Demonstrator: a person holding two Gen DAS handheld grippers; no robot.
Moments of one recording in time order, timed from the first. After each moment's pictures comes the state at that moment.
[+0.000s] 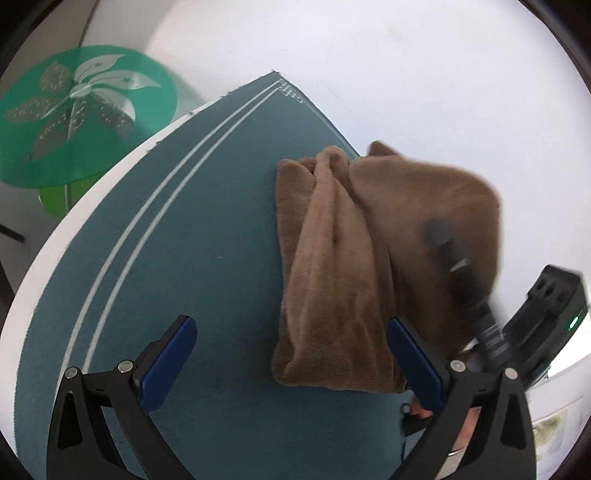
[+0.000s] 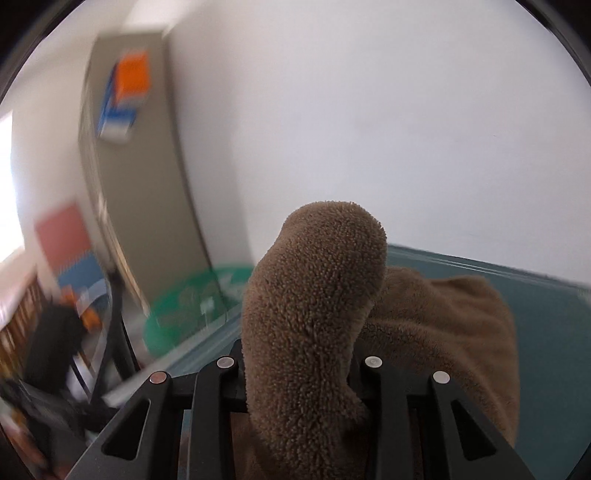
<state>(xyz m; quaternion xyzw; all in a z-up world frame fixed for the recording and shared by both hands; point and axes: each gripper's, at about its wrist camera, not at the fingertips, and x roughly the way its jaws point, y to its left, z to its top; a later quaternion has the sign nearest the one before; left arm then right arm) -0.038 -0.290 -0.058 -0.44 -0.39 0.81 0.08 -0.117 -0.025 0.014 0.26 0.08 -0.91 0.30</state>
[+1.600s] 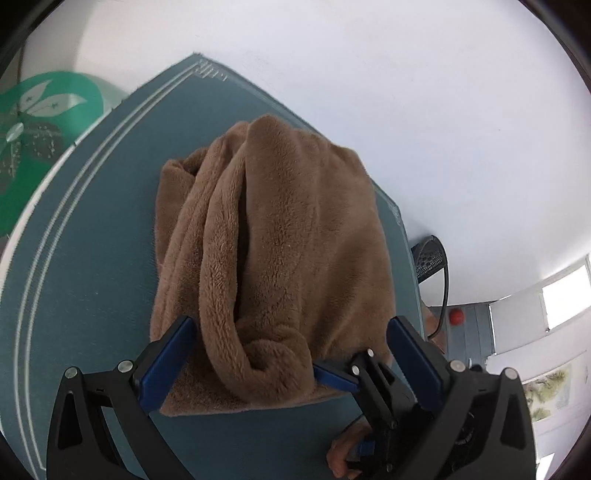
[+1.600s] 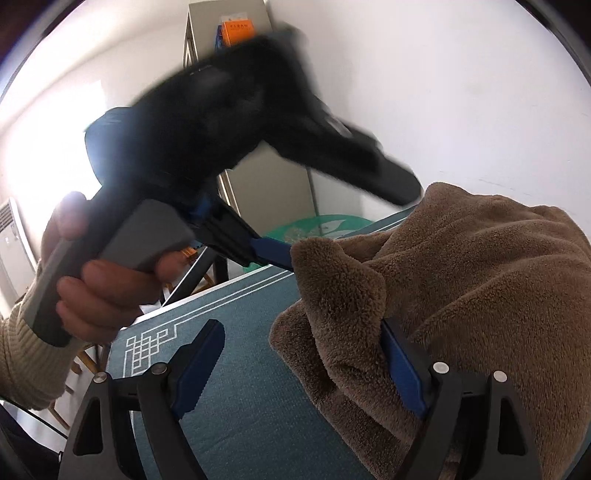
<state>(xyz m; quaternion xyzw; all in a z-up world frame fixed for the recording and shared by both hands) -0.105 -0.214 -0.015 -0.49 -0.33 0.79 0.16 -0.032 0.033 -0.003 0.28 0.05 -0.81 0.51</state>
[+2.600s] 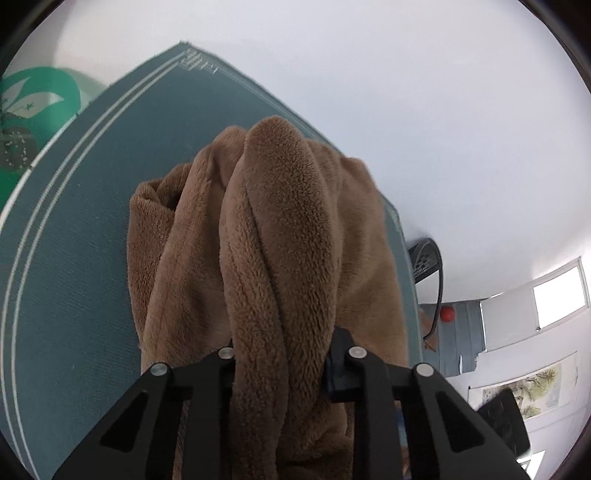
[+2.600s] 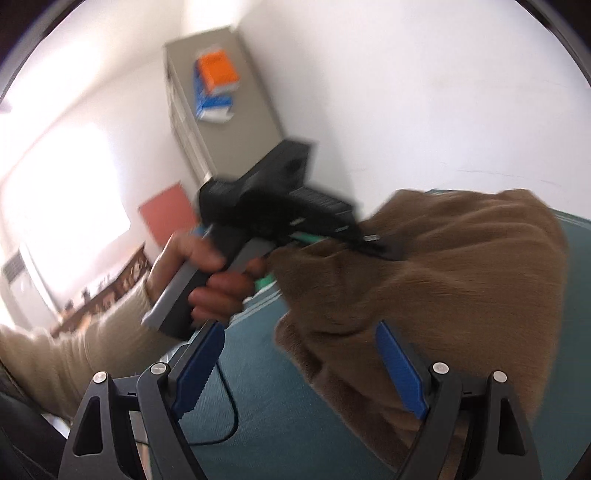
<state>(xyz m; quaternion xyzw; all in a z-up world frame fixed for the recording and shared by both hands) -0.120 -0.232 -0.020 -0.48 -0.33 0.79 0.18 -0.047 0.112 0.021 0.29 -0.05 -0.82 0.49</state>
